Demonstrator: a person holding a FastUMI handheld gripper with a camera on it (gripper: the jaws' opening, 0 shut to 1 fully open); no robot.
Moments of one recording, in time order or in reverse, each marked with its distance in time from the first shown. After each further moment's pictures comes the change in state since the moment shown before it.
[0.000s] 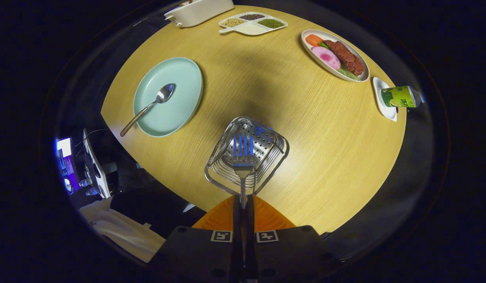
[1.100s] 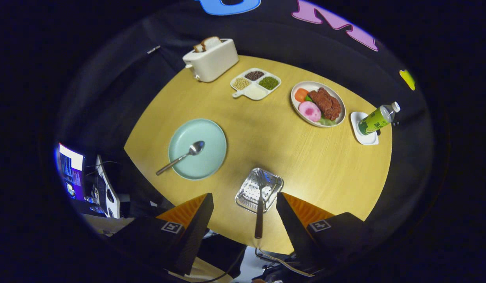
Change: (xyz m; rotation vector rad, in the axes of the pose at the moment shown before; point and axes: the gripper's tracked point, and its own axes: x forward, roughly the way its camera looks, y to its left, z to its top) arm -0.123 0.043 0.049 0.066 -0.571 0.051
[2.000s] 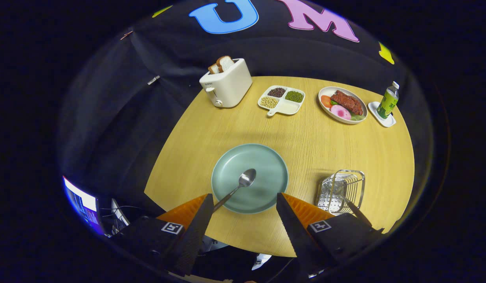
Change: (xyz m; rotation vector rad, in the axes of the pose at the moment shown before) arm 0.088 0.145 -0.002 0.240 -0.159 0.021
